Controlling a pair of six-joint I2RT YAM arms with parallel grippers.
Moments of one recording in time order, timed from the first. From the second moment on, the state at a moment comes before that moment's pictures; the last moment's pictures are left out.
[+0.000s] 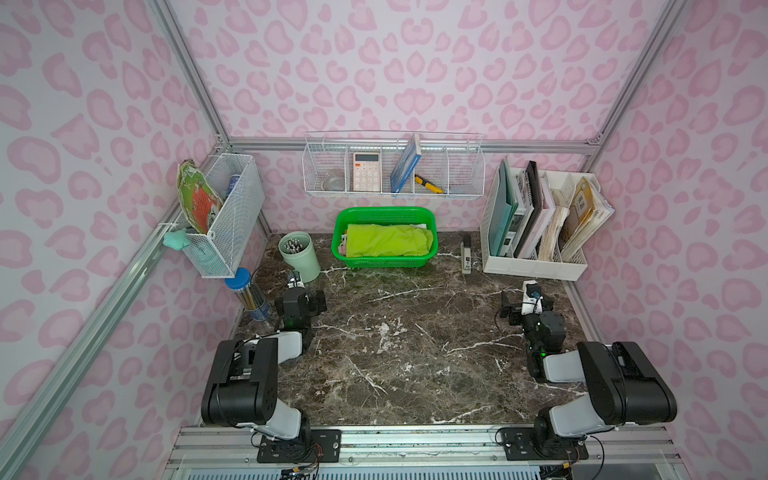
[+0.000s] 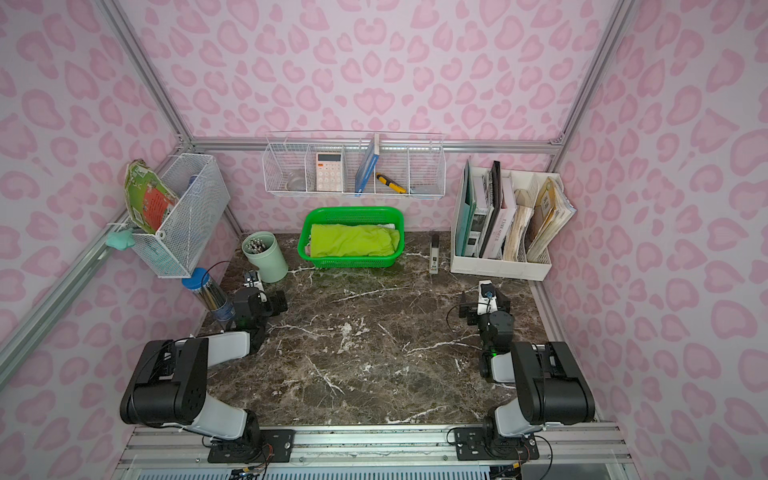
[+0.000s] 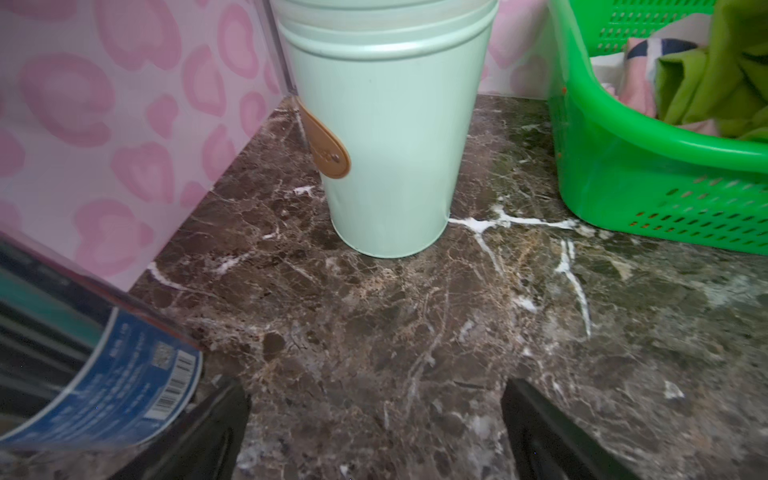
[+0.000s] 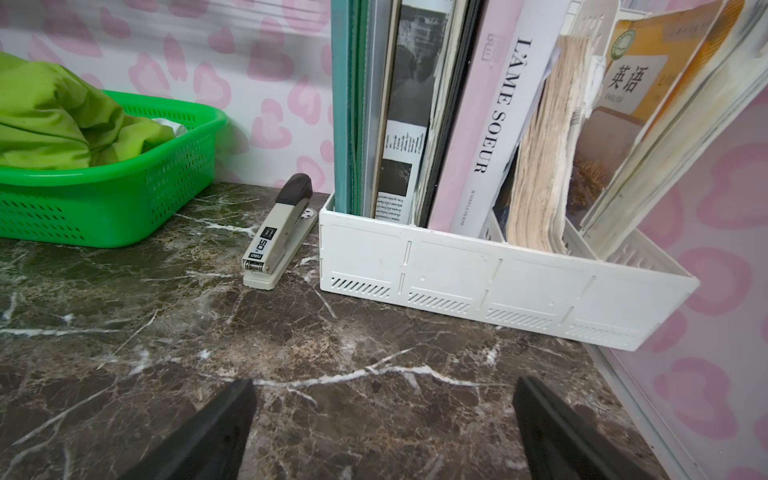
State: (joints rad) left arm 0.07 1.53 0.51 0.55 -0.18 -0.05; right arm 0.04 1.51 0.21 1.19 0.00 -0.12
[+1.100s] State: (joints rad) left arm 0.11 1.55 0.45 0.66 -0.02 -0.08; right arm 0.02 1.56 0.13 1.37 0.17 -0.03
